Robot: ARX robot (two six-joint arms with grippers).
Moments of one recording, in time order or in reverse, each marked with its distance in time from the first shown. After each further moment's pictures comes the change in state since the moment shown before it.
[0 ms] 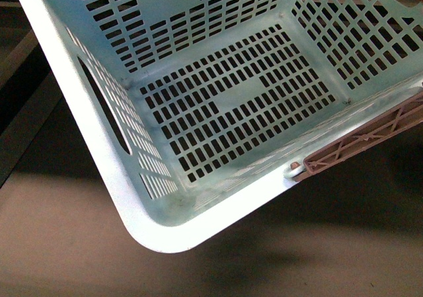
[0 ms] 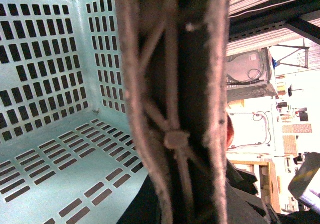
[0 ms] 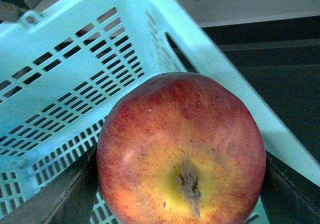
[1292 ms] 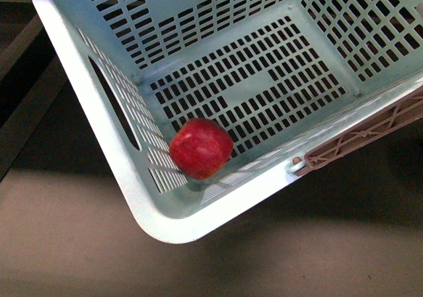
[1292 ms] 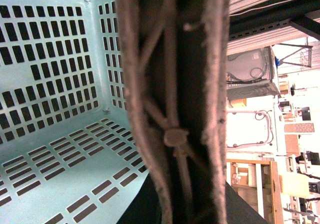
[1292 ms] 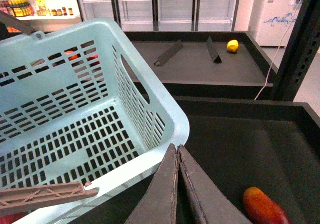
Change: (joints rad) left arm 0.000 0.006 0.000 -0.003 0.002 0.000; right arm -0.233 -0.883 -0.541 -0.022 -0.073 -0.252
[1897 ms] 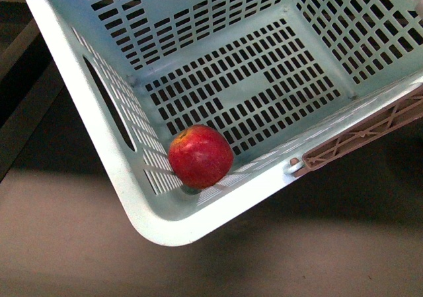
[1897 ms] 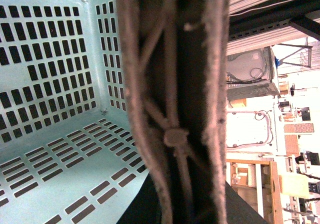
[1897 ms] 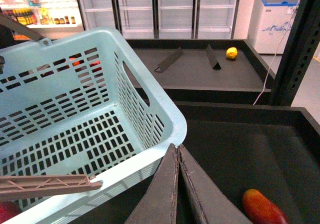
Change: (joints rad) left arm 0.000 0.000 0.000 0.000 -0.002 -0.001; right arm 0.000 -0.235 -0.027 -0.179 0.000 -0.001
